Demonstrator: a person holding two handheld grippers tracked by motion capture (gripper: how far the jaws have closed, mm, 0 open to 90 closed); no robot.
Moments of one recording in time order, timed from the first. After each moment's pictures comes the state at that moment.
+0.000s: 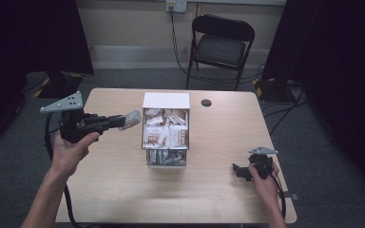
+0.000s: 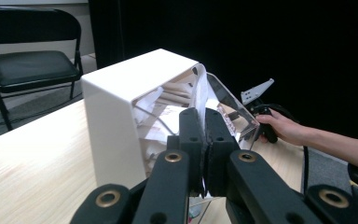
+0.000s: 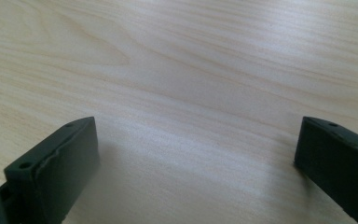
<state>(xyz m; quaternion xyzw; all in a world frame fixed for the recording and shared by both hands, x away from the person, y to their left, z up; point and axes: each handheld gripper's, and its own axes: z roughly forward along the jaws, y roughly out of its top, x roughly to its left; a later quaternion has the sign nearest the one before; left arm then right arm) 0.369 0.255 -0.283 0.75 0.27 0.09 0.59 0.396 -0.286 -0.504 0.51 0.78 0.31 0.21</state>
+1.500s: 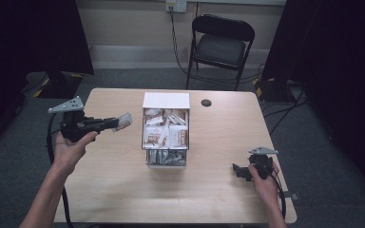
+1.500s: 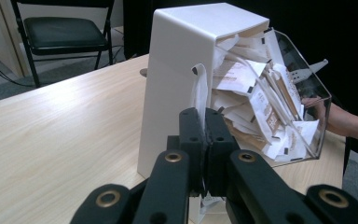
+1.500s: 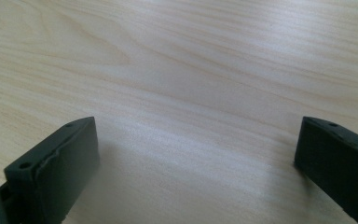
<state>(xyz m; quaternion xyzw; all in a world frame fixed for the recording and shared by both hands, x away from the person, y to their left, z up) 0.399 0.280 -0.331 0.76 0.34 0.09 0.55 0.396 -0.286 -0.504 0.51 0.78 0.31 0.21</state>
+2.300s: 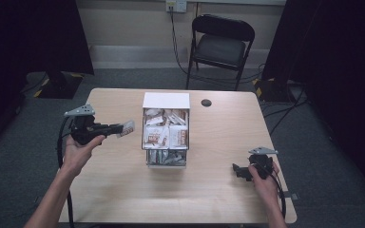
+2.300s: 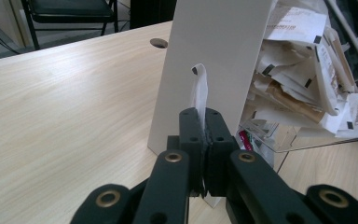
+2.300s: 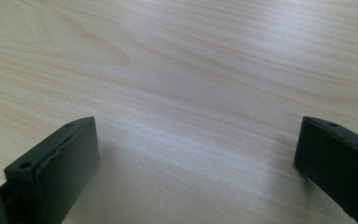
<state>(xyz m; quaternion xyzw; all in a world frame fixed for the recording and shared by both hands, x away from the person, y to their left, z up) 0.416 0.275 -0.370 0.77 0.36 0.07 0.52 0.396 -0.286 -0.504 0.51 0.78 0.31 0.21</state>
